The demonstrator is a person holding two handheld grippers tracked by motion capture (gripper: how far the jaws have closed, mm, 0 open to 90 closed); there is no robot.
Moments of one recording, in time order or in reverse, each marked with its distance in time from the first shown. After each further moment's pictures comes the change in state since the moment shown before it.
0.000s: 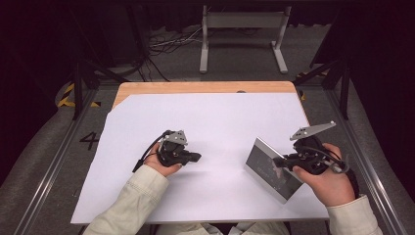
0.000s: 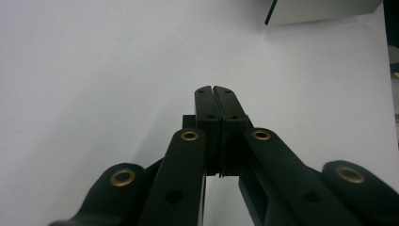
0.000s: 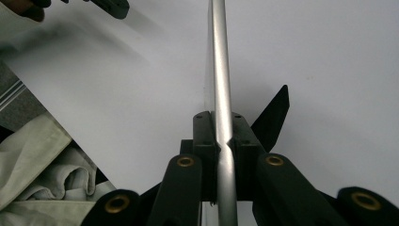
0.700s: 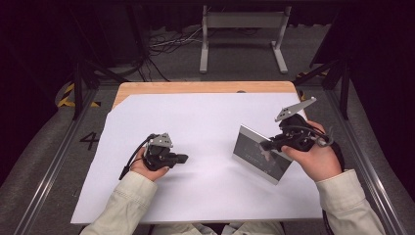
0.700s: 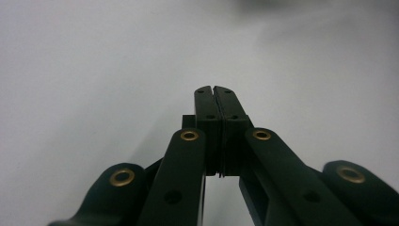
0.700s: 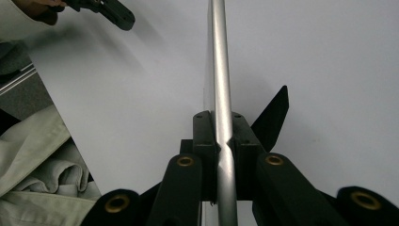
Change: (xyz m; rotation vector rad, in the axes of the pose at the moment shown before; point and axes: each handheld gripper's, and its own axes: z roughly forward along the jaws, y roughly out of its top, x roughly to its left) left arm 0.001 -0.028 -0.029 -0.019 0.067 -0.063; right arm -0.013 0.057 0.015 0.015 0.116 -0.176
